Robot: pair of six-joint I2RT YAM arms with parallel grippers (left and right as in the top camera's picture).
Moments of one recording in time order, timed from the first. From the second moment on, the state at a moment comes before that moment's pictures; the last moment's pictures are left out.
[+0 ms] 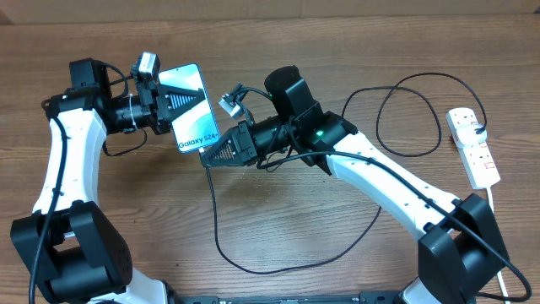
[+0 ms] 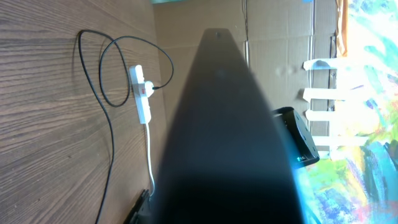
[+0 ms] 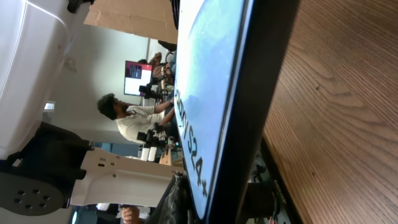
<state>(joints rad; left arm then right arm) 0.22 1.74 1.39 -0.96 1.51 -0.16 0.66 1.76 1.34 -0.13 -1.14 0.79</state>
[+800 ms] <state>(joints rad) 0.23 1.74 1.41 -0.95 1.52 -0.17 0.65 1.76 1.33 -0.03 -1.11 0.87</state>
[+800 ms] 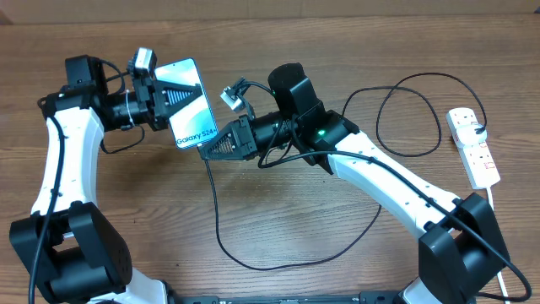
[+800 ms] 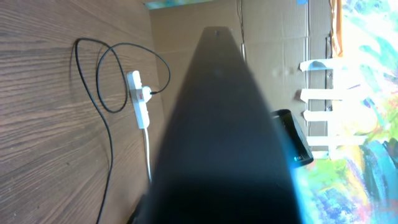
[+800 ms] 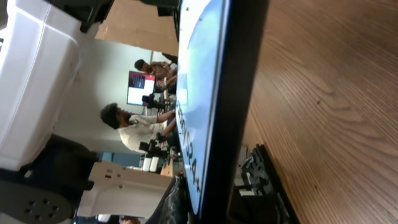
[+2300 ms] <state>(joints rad) 0.13 1.74 1.41 -0.93 1.48 -0.17 0.61 1.76 1.34 -0.21 -1.20 0.58</state>
